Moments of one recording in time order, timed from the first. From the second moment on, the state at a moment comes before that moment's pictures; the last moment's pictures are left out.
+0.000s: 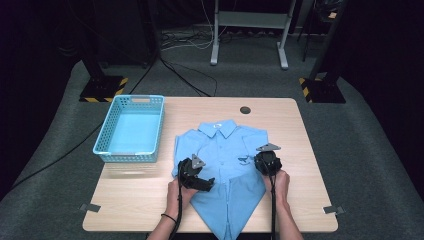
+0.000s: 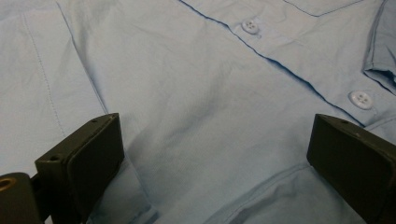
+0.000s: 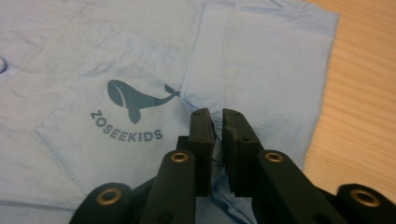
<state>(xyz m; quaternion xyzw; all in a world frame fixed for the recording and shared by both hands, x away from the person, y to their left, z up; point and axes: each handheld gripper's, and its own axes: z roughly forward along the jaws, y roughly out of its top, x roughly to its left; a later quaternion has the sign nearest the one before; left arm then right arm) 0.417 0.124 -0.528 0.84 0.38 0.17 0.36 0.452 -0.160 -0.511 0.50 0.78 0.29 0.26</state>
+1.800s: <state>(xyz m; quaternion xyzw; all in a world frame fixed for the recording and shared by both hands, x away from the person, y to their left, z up) 0.417 0.124 -0.528 0.84 0.39 0.17 0.35 0.434 -0.149 -0.525 0.51 0.78 0.31 0.21</state>
